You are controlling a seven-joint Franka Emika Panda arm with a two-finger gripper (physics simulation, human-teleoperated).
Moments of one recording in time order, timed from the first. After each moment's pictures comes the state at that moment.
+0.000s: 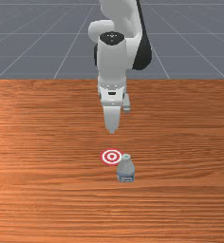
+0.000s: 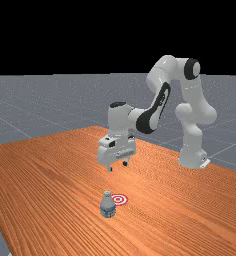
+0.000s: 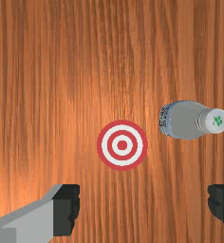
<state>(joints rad) 0.00 0.39 0.00 -1.96 0.00 2.36 -0.79</state>
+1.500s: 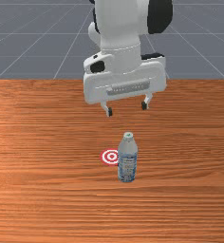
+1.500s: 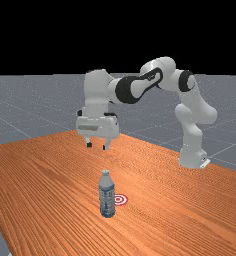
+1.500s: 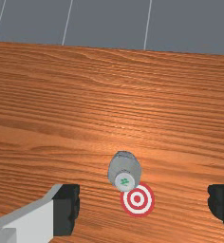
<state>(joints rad) 0.06 0.63 -0.05 -1.23 0.17 1.96 0.60</state>
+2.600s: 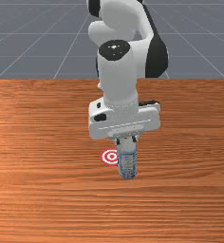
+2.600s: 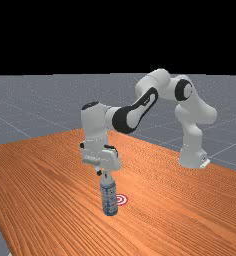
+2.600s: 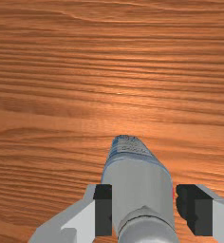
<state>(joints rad) 0.06 0.78 -0.05 -1.25 0.18 1.94 0.64</state>
